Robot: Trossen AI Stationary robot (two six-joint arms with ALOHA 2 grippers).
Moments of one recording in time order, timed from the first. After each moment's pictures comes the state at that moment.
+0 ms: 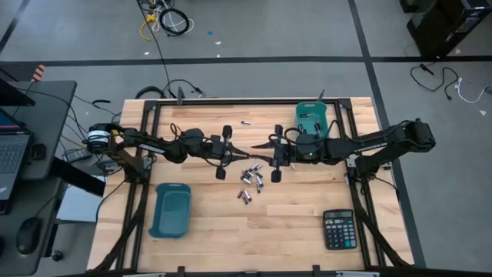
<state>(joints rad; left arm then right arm) 0.16 1.55 0.60 1.05 0.30 0.20 0.05 1.36 0.83 0.36 0.19 -0.26</state>
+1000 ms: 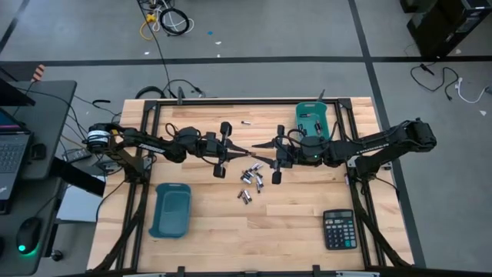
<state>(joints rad) 0.16 1.55 0.60 1.19 0.33 0.16 0.10 1.34 0.83 0.42 0.24 -0.26</state>
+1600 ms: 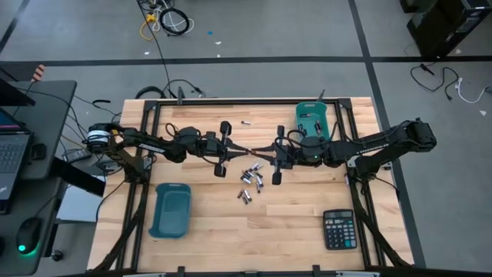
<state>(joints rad) 0.16 1.55 0.60 1.19 0.31 0.16 0.09 1.34 0.83 0.42 0.24 -0.30</state>
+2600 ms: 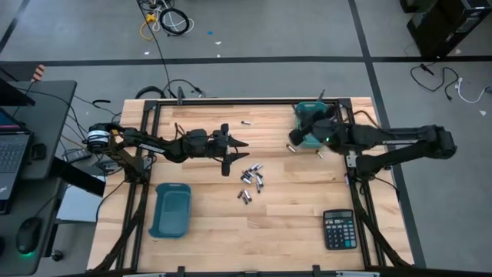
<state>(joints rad) 0.16 1.55 0.60 0.89 0.10 0.02 -0.10 1.02 0.83 -0.36 0.84 0.30</state>
